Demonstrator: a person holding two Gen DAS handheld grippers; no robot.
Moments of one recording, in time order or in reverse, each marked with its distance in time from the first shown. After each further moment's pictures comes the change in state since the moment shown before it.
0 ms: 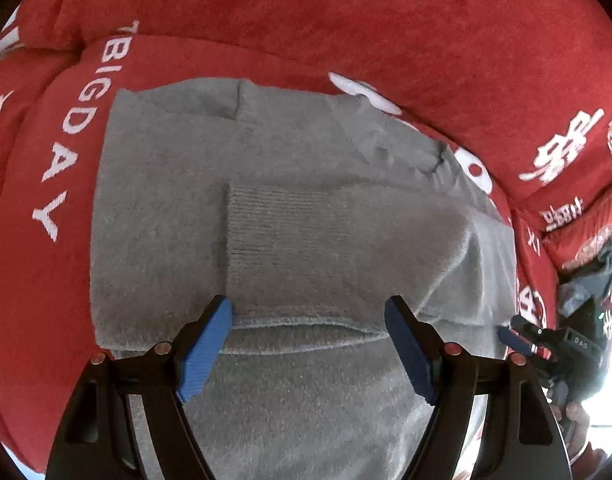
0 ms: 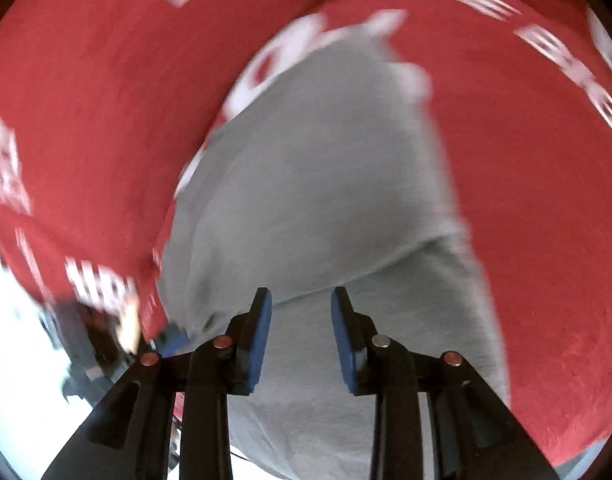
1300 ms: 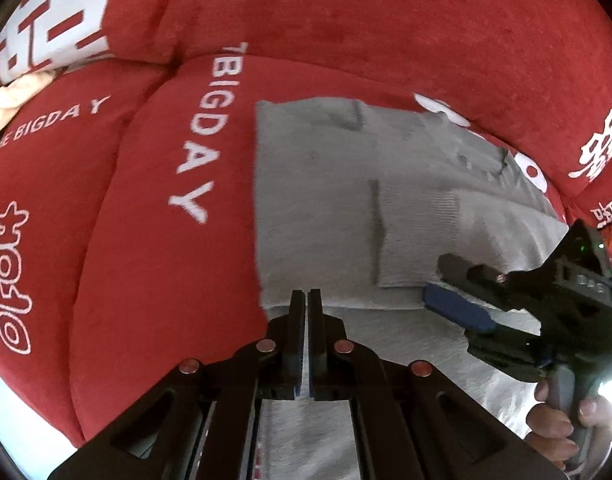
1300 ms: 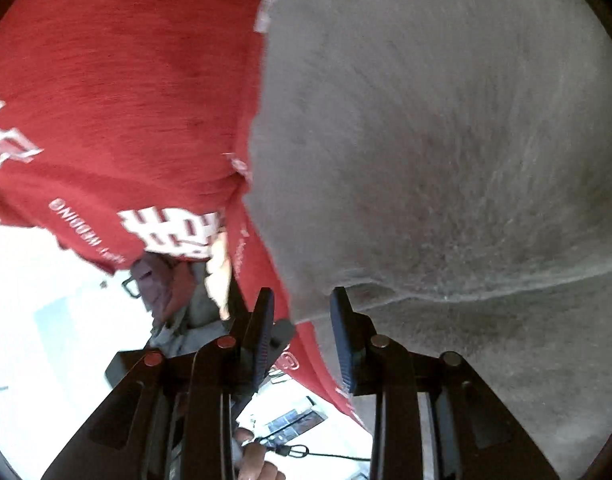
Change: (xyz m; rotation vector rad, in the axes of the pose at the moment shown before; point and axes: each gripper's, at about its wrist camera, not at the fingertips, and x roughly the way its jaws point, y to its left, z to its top) left arm -0.057 0.050 -0.027 0.019 -0.063 0.252; right arm 0.184 0.128 -0.085 0.033 0.358 0.265
